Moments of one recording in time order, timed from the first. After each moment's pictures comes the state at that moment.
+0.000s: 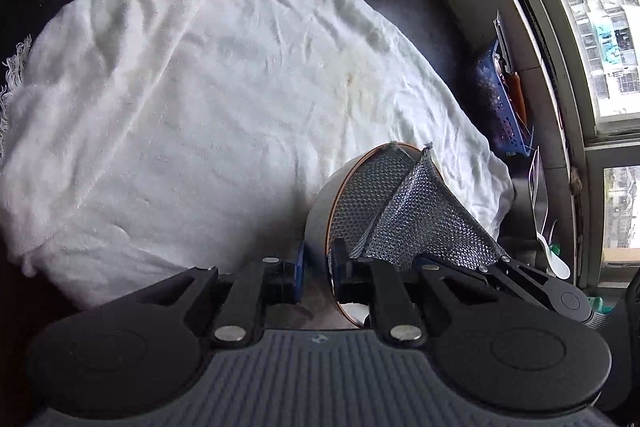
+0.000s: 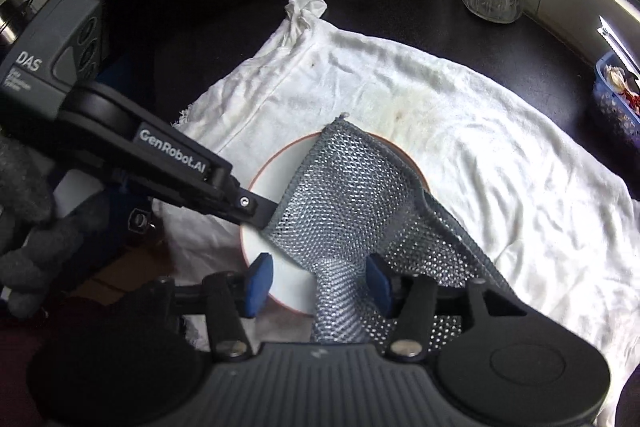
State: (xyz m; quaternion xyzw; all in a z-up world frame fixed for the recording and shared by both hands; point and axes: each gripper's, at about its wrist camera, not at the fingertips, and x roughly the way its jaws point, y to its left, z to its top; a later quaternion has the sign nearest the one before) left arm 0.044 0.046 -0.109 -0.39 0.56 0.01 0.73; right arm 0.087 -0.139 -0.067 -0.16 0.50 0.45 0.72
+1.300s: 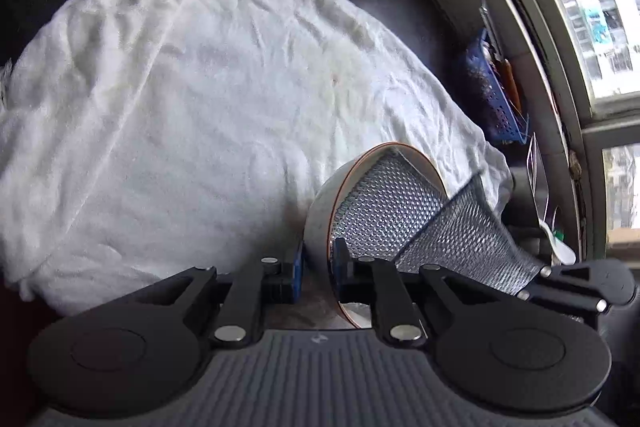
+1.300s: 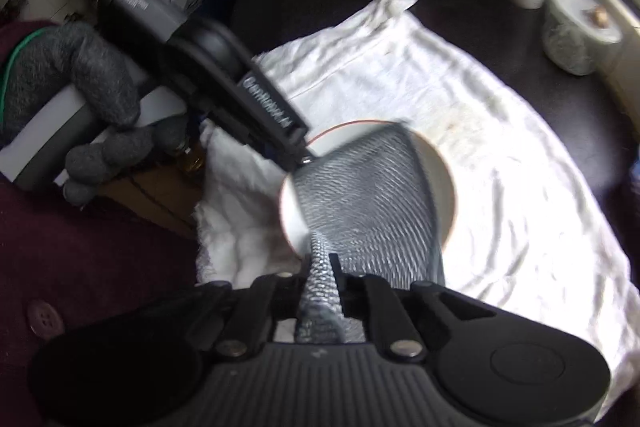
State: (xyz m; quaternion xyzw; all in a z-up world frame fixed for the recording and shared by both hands) left arm 0.049 0.038 -0.105 -0.35 0.54 -0.03 0.76; right arm 0.069 -0.144 -0.053 -0.25 0.46 0.54 0.66
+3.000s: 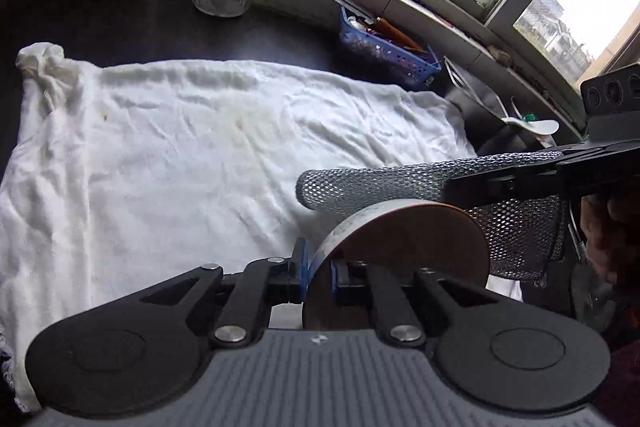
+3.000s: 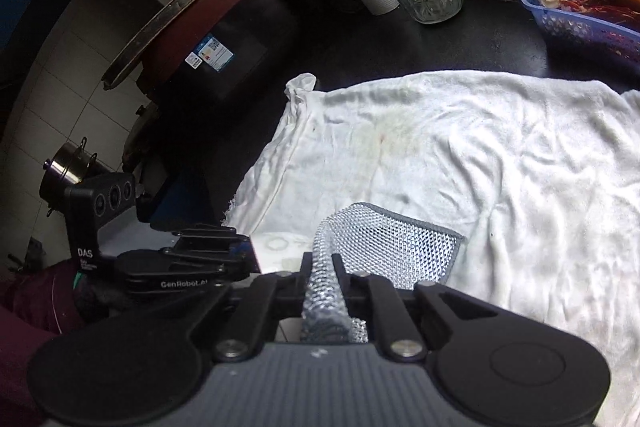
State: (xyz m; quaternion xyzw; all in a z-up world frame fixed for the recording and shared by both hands) left arm 0.028 0.006 -0.094 -0.14 0.44 -0.16 0.87; right arm 0.107 -0.232 -0.068 0.11 0.49 0.48 0.72
